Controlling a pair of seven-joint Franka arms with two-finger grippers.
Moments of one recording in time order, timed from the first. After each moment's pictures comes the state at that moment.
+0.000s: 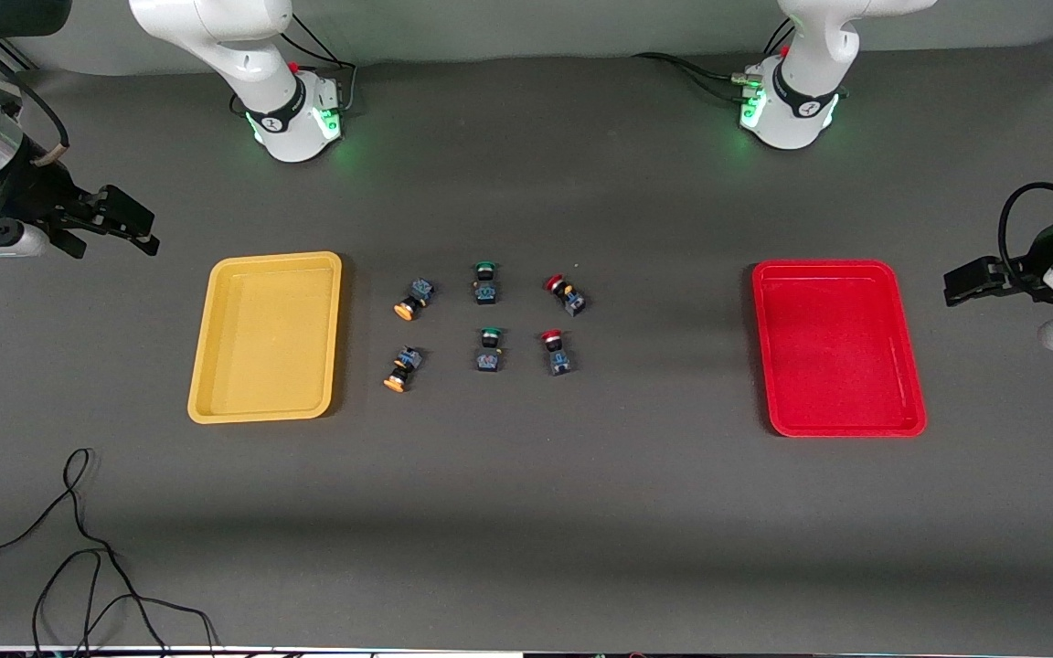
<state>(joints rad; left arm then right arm) 0.01 0.13 -0.03 -1.51 0.05 1.55 -0.04 -0.01 -0.18 0.07 -1.83 0.03 1.71 0.08</state>
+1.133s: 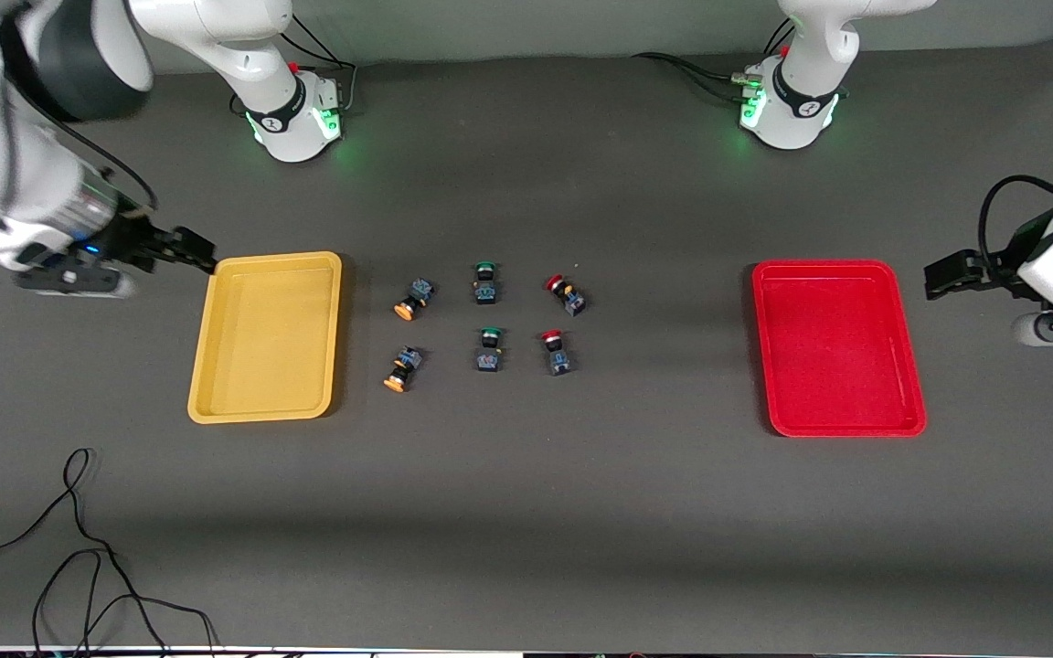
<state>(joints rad) 0.02 0.14 -0.09 -1.50 0.04 1.52 -0.07 0.00 -0.18 0.08 -2.18 0.07 1.94 0.17</state>
